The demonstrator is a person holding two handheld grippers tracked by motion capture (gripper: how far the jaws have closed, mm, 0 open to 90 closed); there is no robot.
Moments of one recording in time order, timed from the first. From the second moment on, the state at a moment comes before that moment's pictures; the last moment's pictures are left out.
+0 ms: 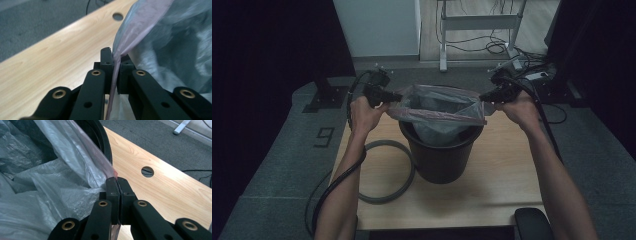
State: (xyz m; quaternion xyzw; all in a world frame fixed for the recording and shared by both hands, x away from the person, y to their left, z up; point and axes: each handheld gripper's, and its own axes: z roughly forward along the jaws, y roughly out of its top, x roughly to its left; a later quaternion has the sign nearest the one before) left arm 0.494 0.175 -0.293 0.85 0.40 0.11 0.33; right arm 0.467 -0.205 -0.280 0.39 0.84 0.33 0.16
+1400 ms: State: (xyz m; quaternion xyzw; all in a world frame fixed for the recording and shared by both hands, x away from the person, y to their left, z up) left arm 0.460 0.160 -0.278 0.87 0.34 0.08 0.34; right arm 0.454 -0.210 -0.279 0.36 0.85 0.36 0.10
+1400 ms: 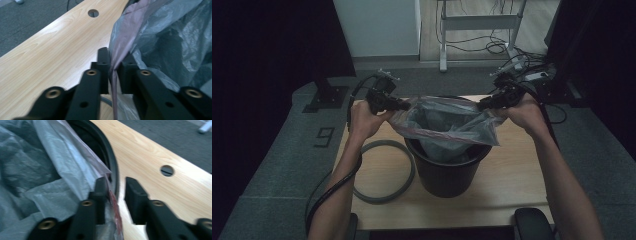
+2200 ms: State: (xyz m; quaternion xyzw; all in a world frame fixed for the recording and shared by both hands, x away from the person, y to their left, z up) left arm 0.493 0.162 -0.294 0.87 0.39 0.07 0.31; right arm 0.464 -0.216 -0.287 0.40 0.84 0.32 0.18
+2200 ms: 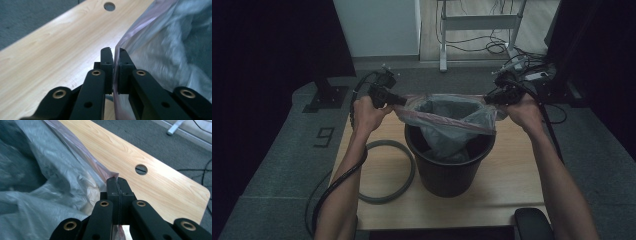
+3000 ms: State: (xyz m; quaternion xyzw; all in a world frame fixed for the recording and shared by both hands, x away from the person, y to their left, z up) left arm 0.465 0.179 -0.302 0.87 0.35 0.05 0.34; right arm 0.453 -0.234 -0.310 0.40 0.84 0.34 0.13
